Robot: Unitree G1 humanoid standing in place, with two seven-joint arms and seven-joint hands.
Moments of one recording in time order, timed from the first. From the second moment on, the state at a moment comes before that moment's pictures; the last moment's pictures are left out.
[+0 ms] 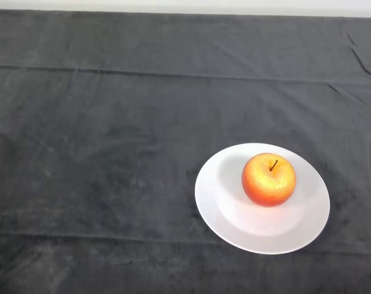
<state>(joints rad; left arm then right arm) -0.25 0.64 0.37 0.38 -0.14 -0.32 0.48 -0.49 -0.57 -1.12 1.19 1.04 -0.01 0.34</state>
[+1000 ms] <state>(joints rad) -0.25 0.62 0.40 0.38 -0.11 -0.32 0.45 -0.49 -0.57 -1.12 1.19 1.04 -0.01 0.34</state>
